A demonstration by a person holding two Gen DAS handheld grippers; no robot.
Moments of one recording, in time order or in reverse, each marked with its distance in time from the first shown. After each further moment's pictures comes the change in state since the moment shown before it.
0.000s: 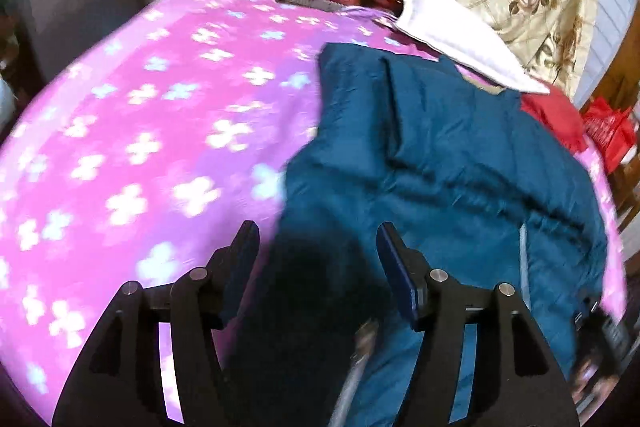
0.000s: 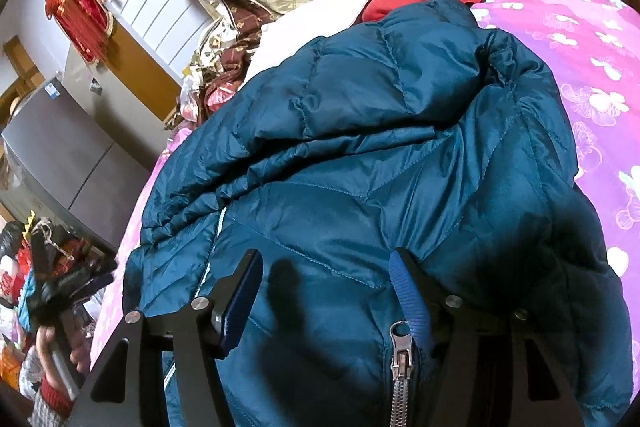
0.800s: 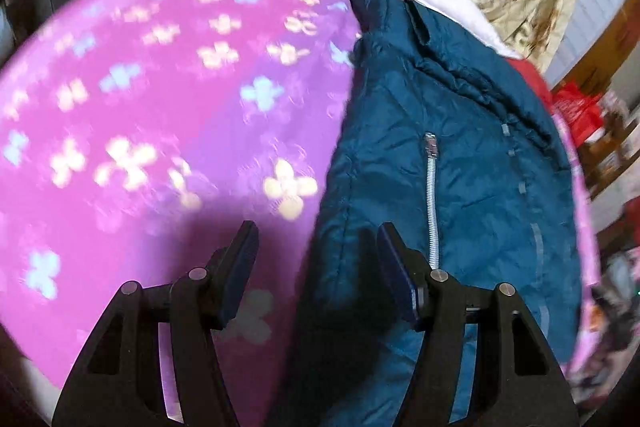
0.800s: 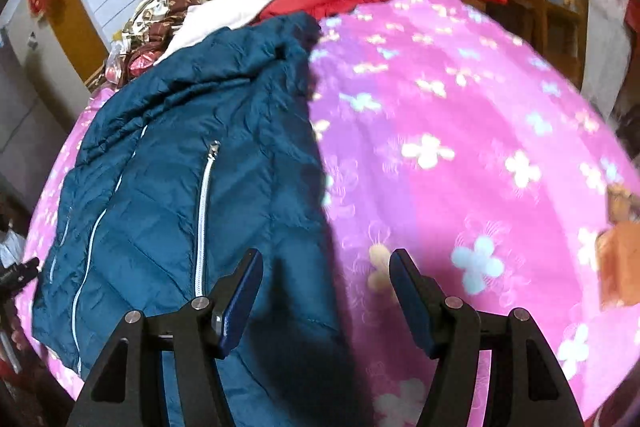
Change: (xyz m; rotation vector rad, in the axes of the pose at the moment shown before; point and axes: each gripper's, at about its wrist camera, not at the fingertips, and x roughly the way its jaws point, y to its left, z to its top) left arm -0.055 0.097 -0.113 -0.087 0.145 -0.208; right arm -0.184 -0.047 -0.089 -0.046 0.073 -0.388
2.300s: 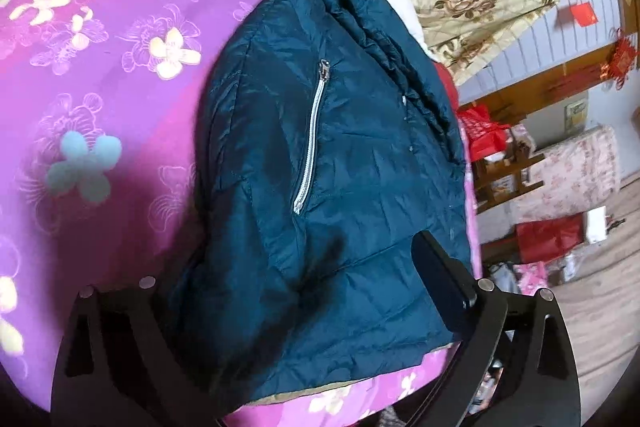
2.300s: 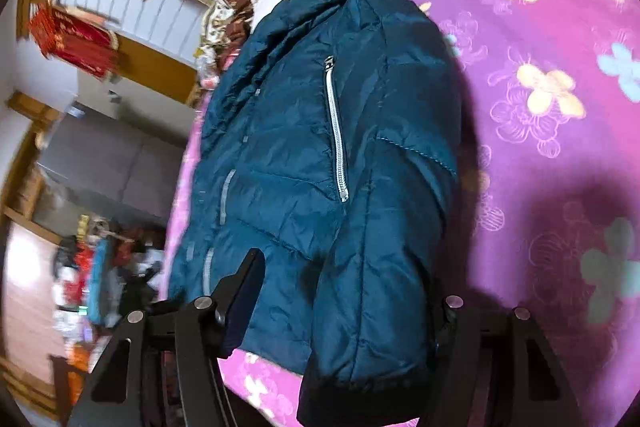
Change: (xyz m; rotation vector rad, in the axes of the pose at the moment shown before) left arm -0.001 -0.021 -0.055 -0.155 0.095 -0.376; right arm 0.017 0.033 -0.068 0.216 0.121 0.504
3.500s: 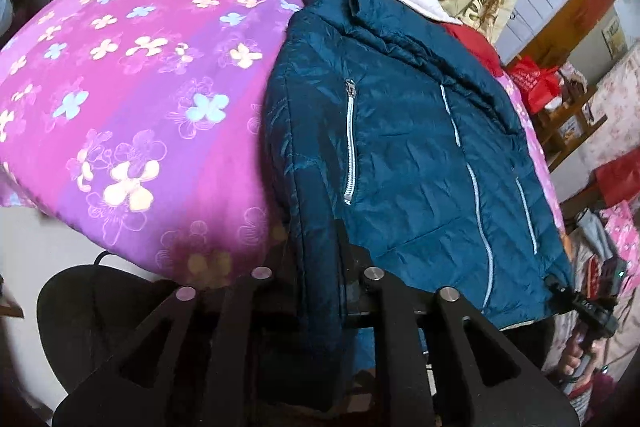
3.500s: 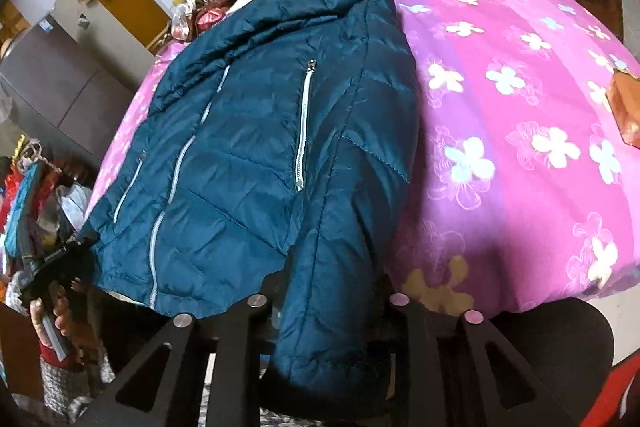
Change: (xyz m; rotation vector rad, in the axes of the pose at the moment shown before) left arm -0.071 -0.030 -0.085 0.229 -0.056 0.314; right arm -0.052 0.017 -0.019 -0.222 0.059 -0.291
